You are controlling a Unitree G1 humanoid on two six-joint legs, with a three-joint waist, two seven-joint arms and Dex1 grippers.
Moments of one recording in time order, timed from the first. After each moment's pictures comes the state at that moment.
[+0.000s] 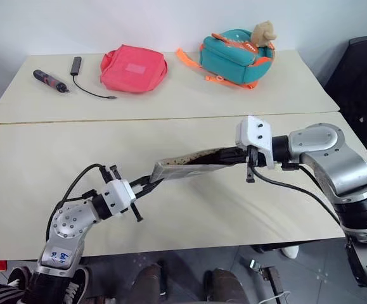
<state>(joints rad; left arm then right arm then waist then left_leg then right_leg) -0.08 0.52 -0.03 -0.22 -0.22 -0.23 -0.71 -0.74 -0.76 0.30 -0.18 0.23 0.47 1.14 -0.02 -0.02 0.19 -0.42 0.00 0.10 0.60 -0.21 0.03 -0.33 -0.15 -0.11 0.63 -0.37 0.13</state>
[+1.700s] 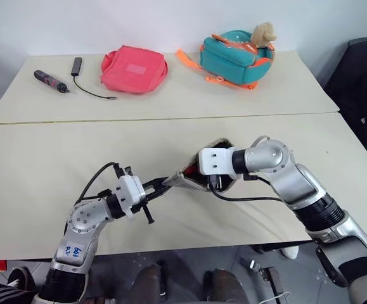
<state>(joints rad) -0.11 0.45 -0.06 -0.22 -0.26 -0.13 -0.76 -0.76 -0.59 0.42 -0.09 -0.04 0.32 1.09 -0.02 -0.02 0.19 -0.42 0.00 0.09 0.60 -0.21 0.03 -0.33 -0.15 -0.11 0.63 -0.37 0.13</state>
